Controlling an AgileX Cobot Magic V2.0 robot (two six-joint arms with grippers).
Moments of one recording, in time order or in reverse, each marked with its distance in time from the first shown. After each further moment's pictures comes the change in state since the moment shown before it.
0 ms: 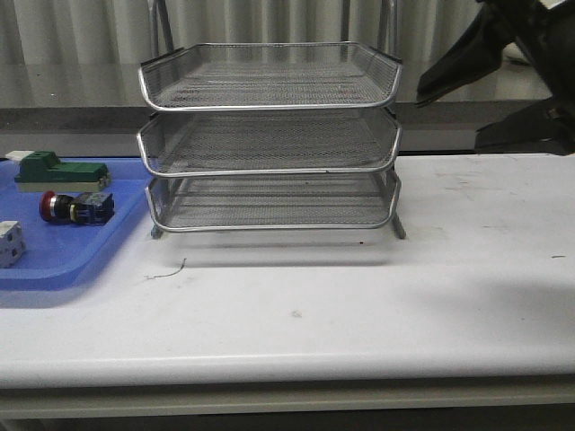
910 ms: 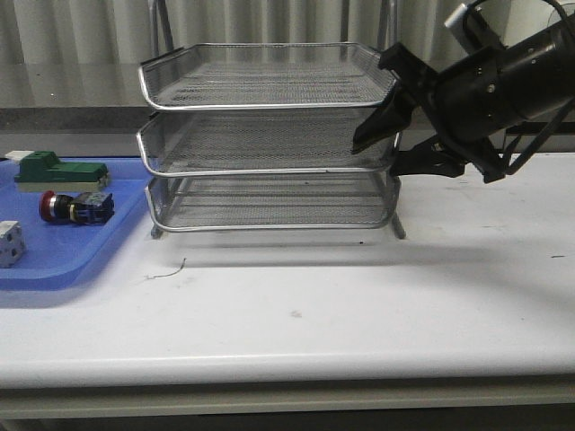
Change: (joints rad) left arm 0.000 0.000 0.000 0.000 0.001 0.000; right arm 0.094 0.335 -0.259 0.064 -0.030 -0.039
